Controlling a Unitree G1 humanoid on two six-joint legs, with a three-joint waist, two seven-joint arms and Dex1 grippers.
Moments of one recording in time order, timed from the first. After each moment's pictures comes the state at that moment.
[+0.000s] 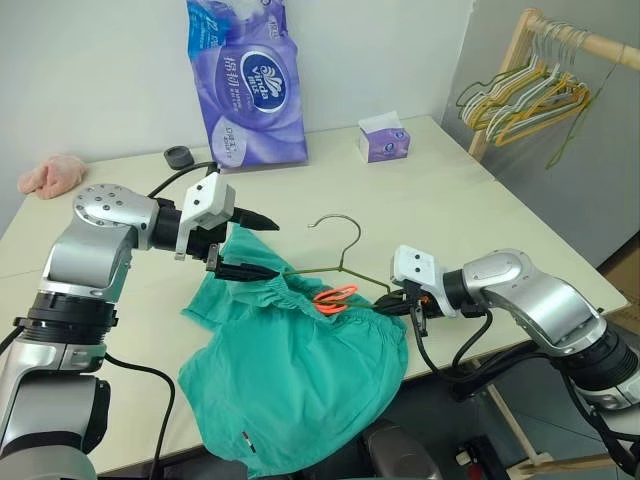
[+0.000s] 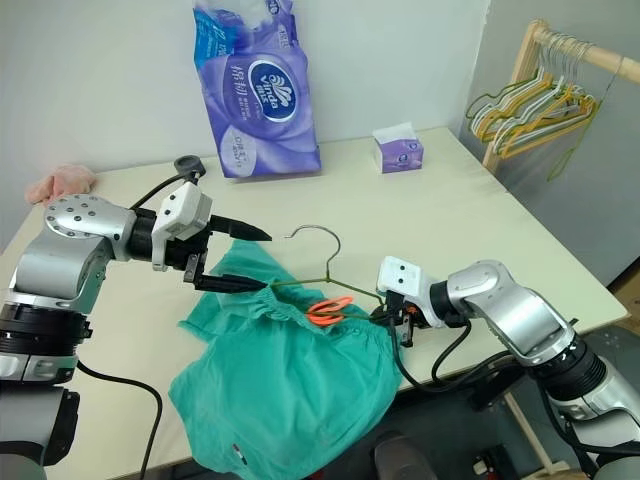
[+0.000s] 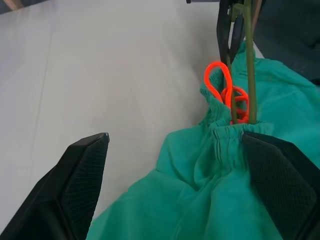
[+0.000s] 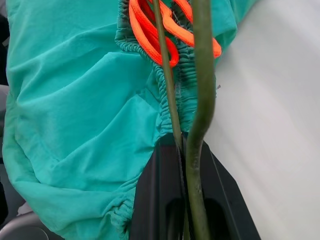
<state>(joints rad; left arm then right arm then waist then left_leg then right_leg) -0.71 0.87 -0.09 0.17 -0.34 0.33 -1.50 -0.61 -0.75 0.45 -0.31 0.30 0.79 1.00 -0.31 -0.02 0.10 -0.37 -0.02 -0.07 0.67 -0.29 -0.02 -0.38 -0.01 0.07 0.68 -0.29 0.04</state>
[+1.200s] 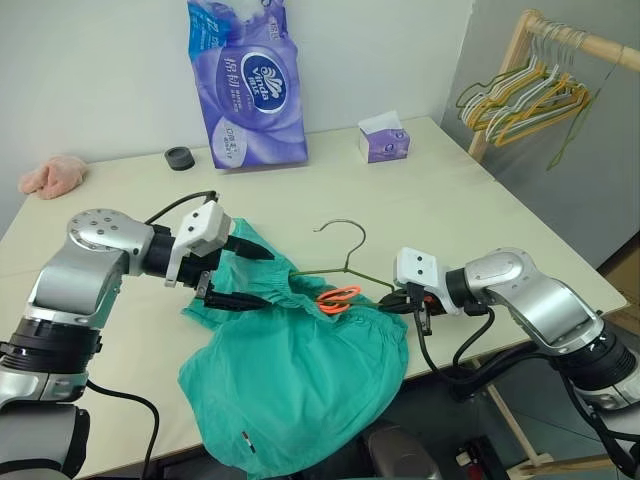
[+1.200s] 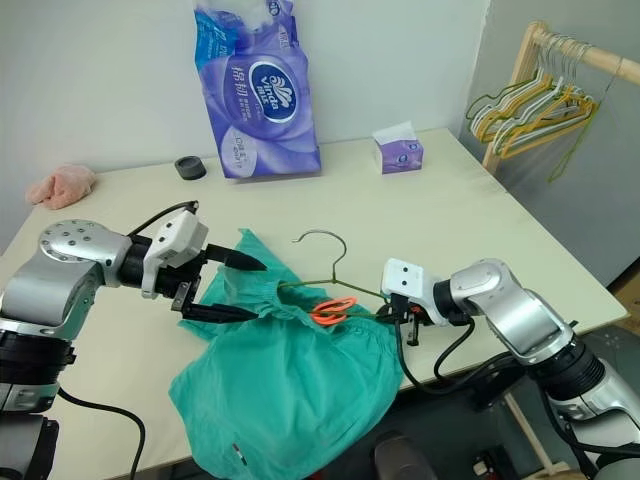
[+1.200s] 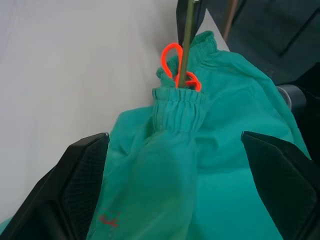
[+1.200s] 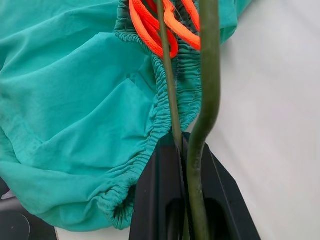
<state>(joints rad) -0.55 0.94 -0.09 0.04 -0.38 0.37 -1.53 -0.60 -0.74 0.45 -0.27 0.22 0.71 1.07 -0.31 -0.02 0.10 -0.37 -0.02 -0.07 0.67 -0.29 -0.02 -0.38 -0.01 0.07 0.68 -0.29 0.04</state>
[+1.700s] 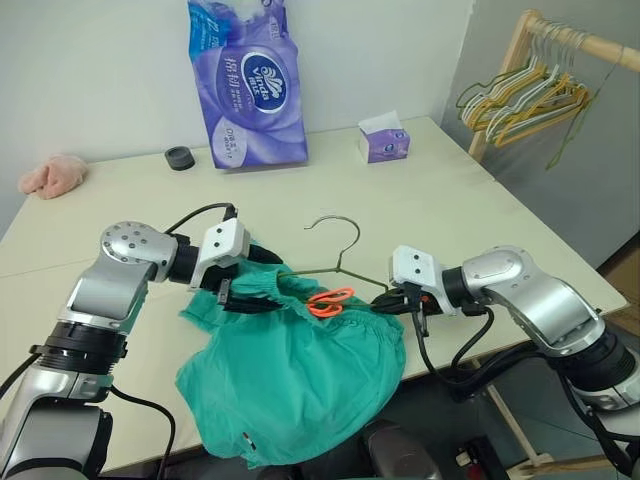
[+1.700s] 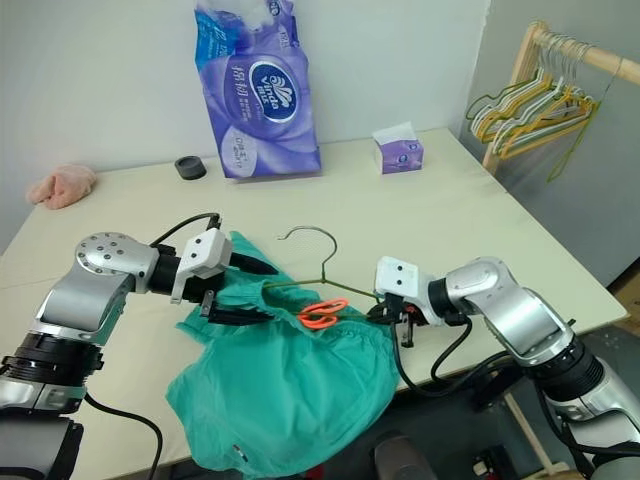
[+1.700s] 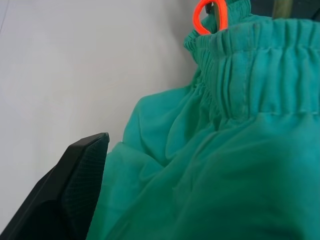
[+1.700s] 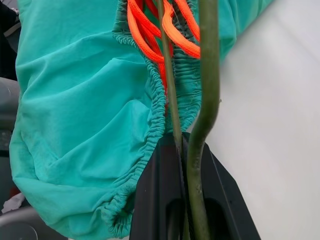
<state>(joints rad) -0.56 0.85 -0.13 0.13 -0.26 0.24 -1.45 -0.60 -0.73 0.43 -0.33 0.26 0.75 1.08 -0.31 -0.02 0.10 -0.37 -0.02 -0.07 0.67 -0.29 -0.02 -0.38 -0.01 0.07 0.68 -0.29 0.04</state>
